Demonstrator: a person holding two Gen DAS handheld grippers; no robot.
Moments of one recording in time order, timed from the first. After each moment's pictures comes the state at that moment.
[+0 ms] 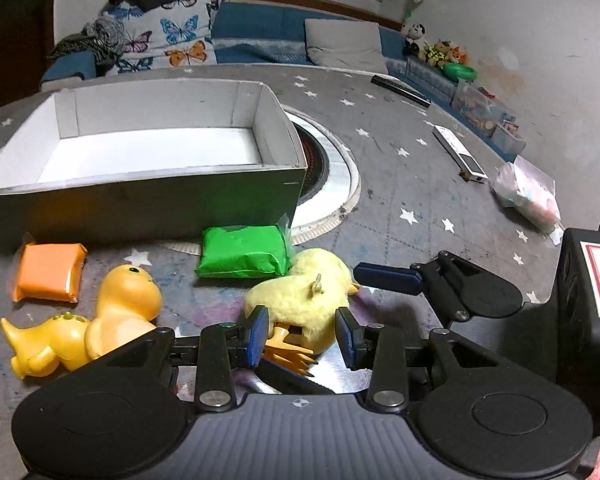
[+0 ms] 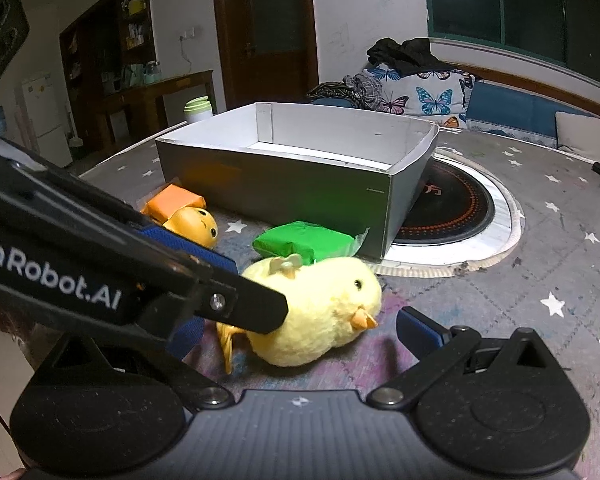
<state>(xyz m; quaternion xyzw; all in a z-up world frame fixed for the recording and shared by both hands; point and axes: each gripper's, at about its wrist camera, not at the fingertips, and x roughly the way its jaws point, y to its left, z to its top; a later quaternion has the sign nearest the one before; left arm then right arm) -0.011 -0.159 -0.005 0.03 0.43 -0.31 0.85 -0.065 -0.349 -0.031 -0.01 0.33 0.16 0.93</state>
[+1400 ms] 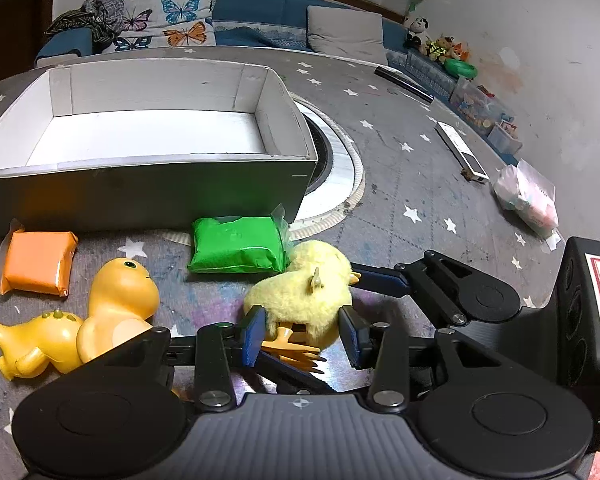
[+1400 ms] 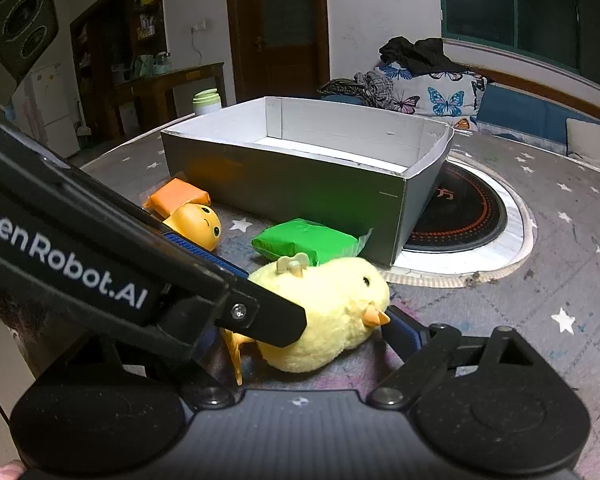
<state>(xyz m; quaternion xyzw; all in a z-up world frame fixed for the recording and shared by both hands) 0.004 -0.157 -0.011 0.01 0.46 -0.31 0.83 -0.058 -0.339 -0.032 -0.03 0.33 0.17 0.93</state>
